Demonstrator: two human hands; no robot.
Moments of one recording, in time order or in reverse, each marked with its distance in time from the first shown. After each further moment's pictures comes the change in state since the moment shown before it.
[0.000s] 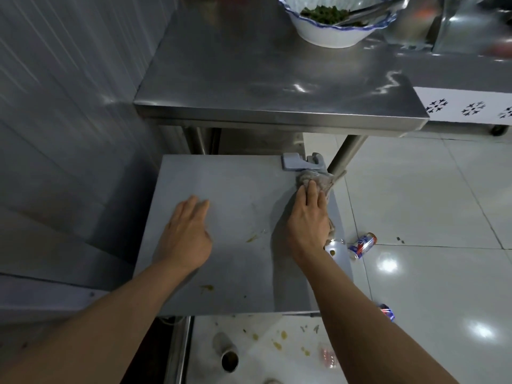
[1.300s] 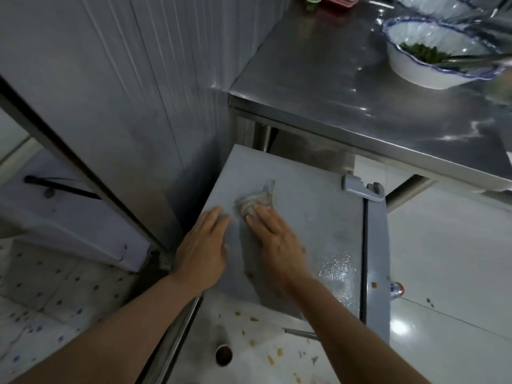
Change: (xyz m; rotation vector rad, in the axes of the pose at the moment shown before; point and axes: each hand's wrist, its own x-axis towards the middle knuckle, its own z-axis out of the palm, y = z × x) left_hand -0.076 -0.032 -0.008 -0.057 0.136 -0.036; right_hand -0.054 -0.070 0.036 0.118 -0.107 -0.880
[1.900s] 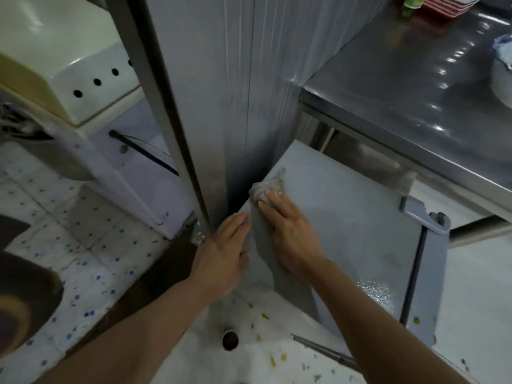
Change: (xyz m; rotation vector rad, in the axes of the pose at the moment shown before) left_hand -0.055 -0.008 0.005 -0.105 0.114 -0.104; right_hand 0.037 -0.024 0.010 0.004 -0.128 -0.281
